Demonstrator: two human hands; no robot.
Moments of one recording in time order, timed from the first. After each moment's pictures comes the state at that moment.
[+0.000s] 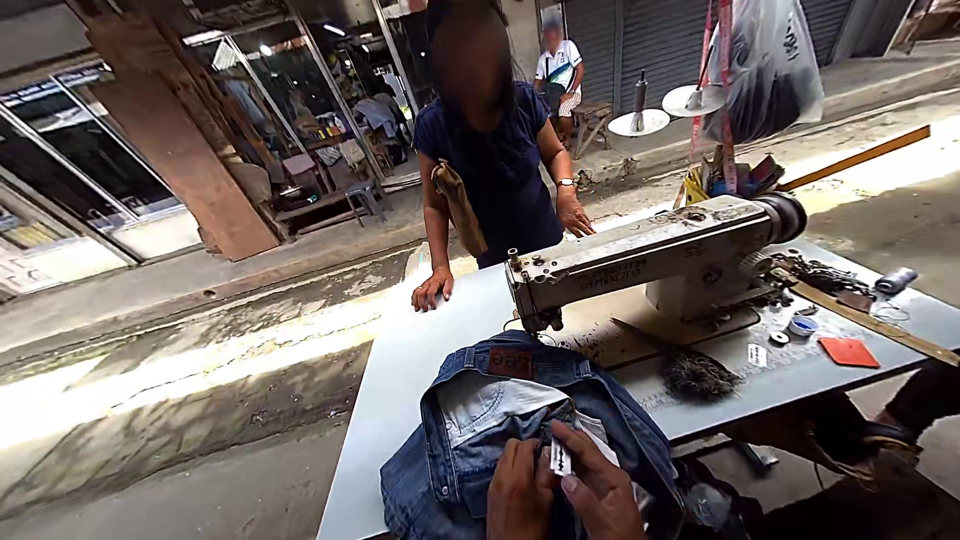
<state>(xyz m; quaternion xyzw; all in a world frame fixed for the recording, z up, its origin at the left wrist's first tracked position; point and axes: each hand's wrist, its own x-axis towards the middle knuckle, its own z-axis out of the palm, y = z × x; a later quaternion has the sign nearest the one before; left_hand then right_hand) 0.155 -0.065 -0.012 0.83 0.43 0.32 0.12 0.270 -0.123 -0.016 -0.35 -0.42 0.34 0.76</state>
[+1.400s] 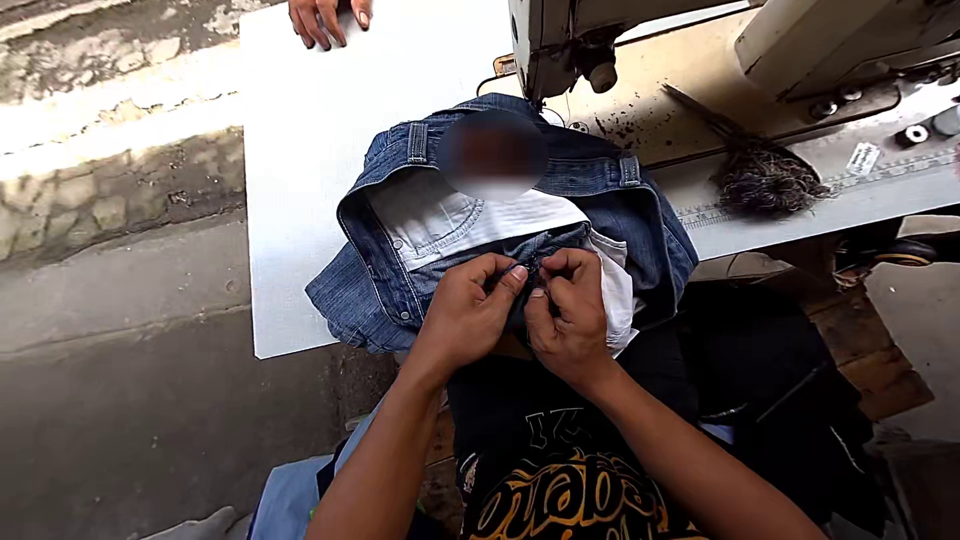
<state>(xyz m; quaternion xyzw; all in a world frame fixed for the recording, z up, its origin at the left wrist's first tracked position) 0.117 -0.016 -0.002 0.72 0.44 0.17 0.51 0.240 -0.095 -0.063 -0.58 -0.51 0.11 0.62</state>
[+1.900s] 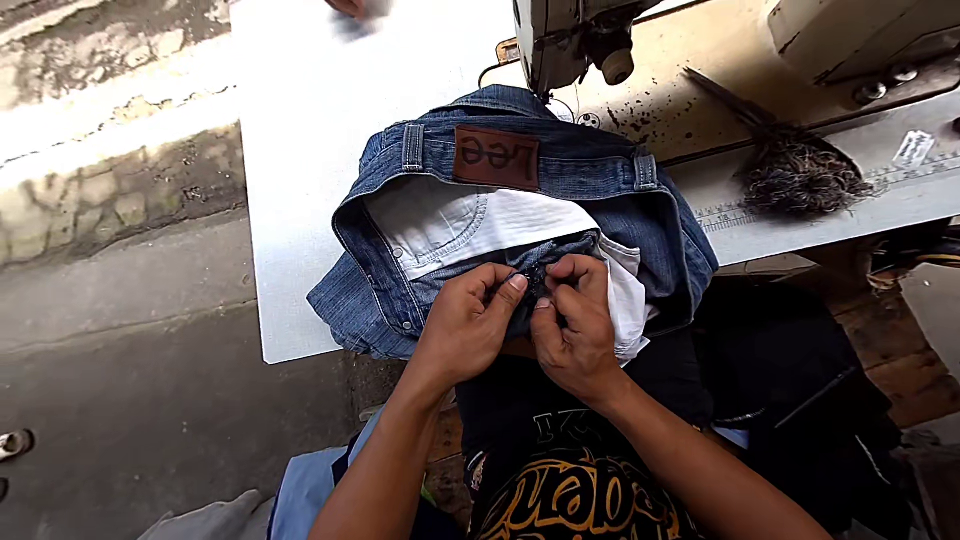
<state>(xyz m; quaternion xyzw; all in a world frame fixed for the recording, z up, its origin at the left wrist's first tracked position) 0.114 -0.014 0.000 0.71 0.45 0.18 0.52 0.241 -0.094 -0.063 -0.58 -0.50 0.16 0.63</state>
